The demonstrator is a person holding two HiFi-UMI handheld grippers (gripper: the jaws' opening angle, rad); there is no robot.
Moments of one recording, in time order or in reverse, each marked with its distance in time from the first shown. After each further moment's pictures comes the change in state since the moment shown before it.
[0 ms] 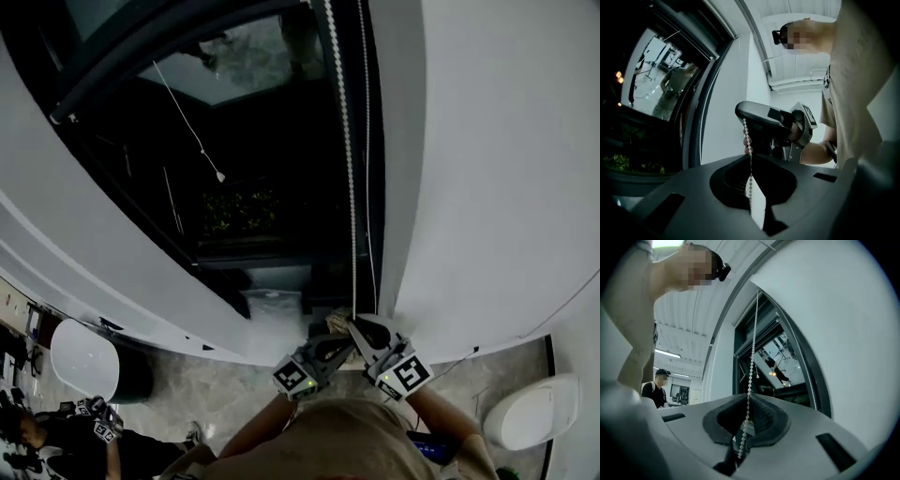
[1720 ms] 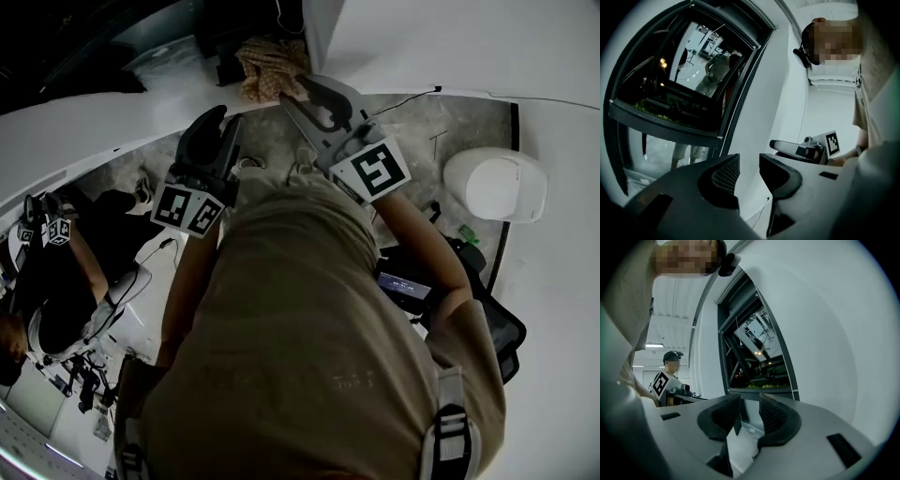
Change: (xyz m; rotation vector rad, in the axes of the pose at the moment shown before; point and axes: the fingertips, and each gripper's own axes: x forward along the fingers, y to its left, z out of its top) left arm -0.047 0.034 -0.110 -0.301 0.146 0.382; right arm -0.090 -0.042 -0.154 0.078 0.279 -0.162
